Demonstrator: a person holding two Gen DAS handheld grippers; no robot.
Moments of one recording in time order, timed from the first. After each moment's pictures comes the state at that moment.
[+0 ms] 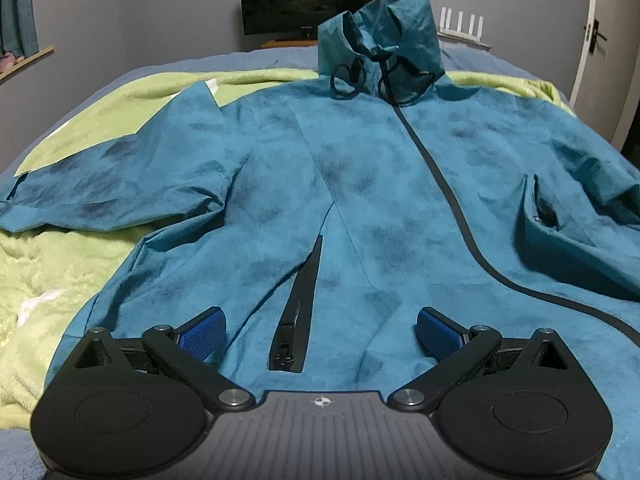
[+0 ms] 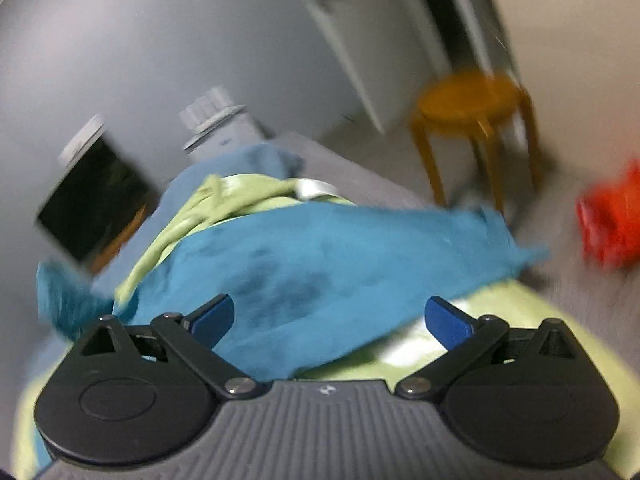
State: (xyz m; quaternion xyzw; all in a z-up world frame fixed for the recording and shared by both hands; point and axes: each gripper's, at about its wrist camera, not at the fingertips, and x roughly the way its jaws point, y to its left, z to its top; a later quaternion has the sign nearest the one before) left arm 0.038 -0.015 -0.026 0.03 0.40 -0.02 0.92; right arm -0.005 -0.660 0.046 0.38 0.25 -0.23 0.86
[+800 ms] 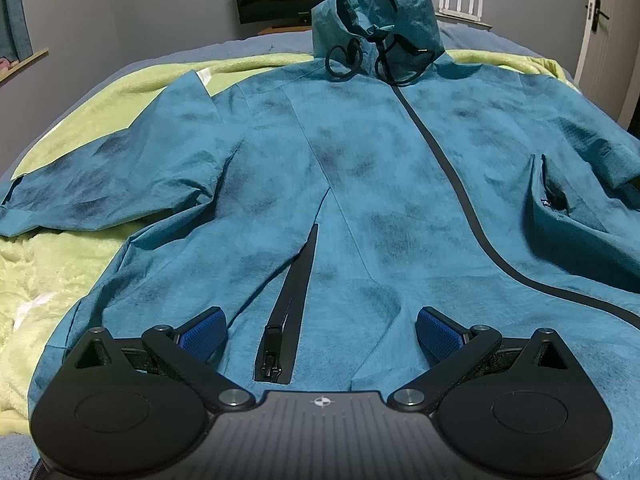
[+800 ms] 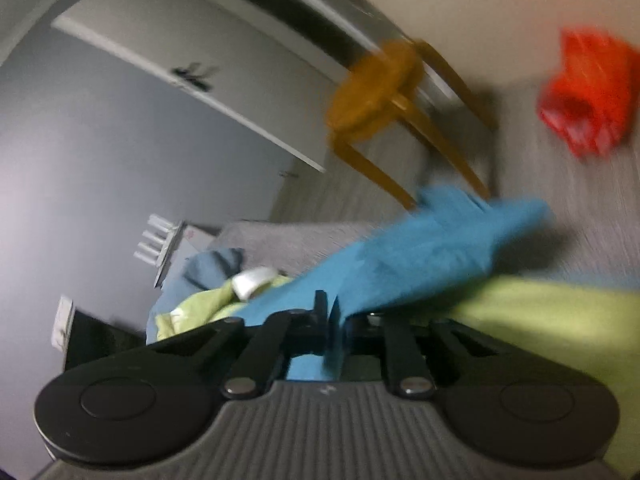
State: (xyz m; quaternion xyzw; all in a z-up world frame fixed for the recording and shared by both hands) left arm 0.053 -0.026 -0.038 0.05 0.42 -0.01 0.91; right arm 0.043 -0.697 -0.020 0.48 0.10 -0.30 0.82
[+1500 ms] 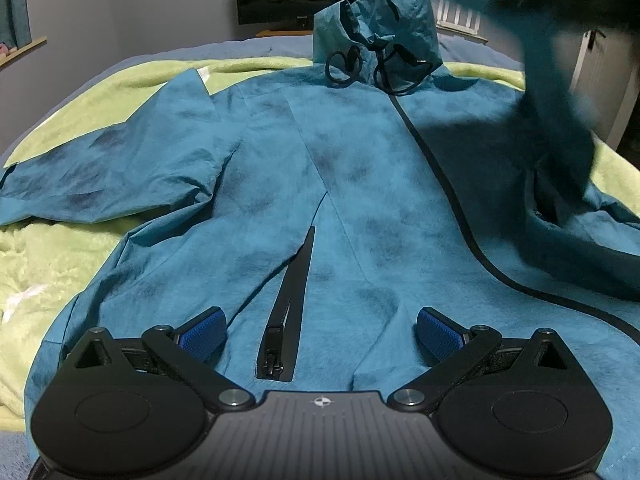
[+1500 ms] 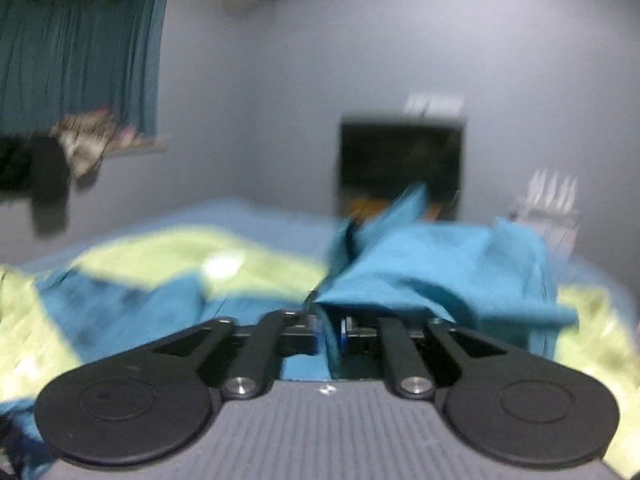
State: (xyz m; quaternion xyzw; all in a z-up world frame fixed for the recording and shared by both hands) left arm 0.049 -0.012 -0.037 0.02 0.41 -0.03 0.91; right arm 0.185 -0.247 0.076 -0.01 0.23 0.20 0.95
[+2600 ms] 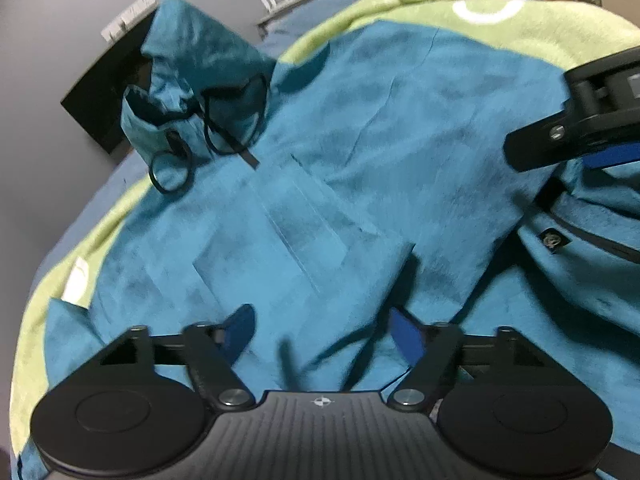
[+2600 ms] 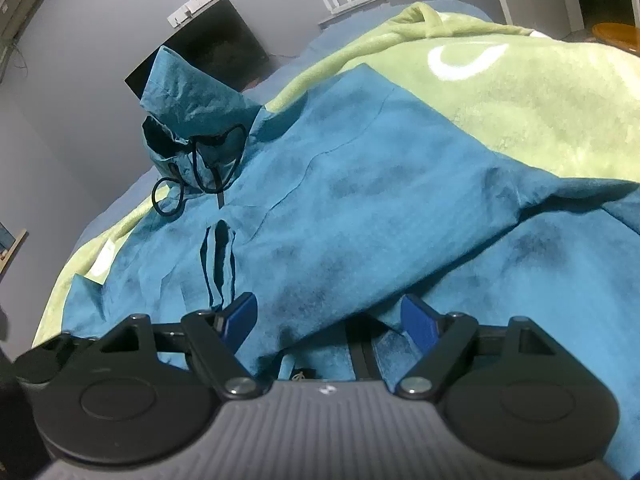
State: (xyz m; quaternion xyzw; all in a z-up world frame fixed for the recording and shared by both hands) left arm 0.202 -0.159 -0.084 0.32 0.37 -0.15 0.86; right arm 0.156 -0.334 -0.046 0.28 0.34 -0.04 0.89
